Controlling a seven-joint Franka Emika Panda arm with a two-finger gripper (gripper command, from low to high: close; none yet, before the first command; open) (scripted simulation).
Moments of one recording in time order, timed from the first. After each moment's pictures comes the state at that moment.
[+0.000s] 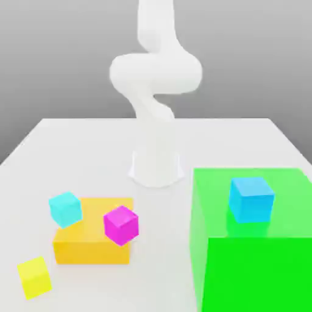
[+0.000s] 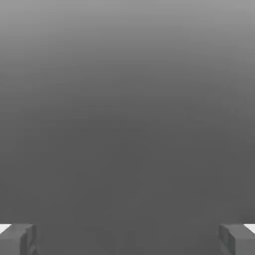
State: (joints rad) arm -0.03 -0.71 -0.01 -2.31 0.00 2.33 0.84
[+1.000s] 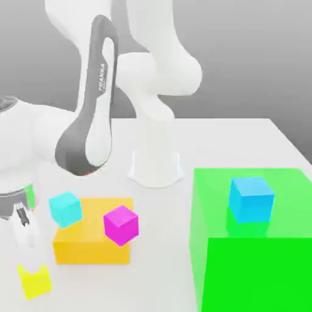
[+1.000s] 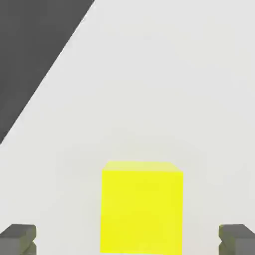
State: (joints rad) arm -0.35 0.39 -0.14 -2.38 0.15 2.77 1.18
